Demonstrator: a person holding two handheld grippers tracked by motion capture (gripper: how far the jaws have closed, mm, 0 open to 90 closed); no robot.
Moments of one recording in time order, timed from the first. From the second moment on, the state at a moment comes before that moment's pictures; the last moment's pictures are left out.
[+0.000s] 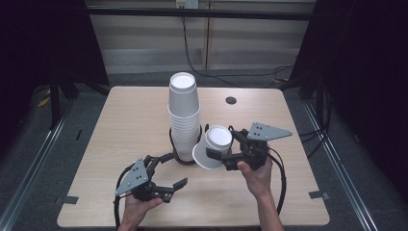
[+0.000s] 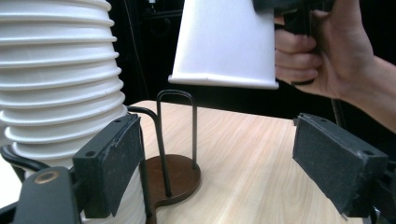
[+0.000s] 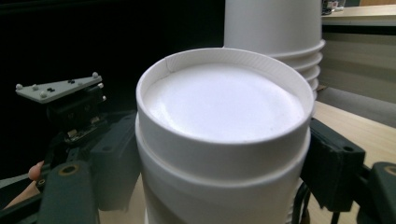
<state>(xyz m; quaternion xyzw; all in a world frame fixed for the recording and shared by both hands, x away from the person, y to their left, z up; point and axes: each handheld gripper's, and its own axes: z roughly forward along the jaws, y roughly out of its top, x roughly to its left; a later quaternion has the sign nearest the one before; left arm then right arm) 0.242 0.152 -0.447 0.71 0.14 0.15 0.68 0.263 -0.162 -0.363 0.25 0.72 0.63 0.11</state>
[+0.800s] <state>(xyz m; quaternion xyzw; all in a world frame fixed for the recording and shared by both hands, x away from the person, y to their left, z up) 0.242 0.138 -0.462 0.72 0.12 0.12 0.67 0.254 -0.133 -0.411 0.25 0.73 0.63 0.07</state>
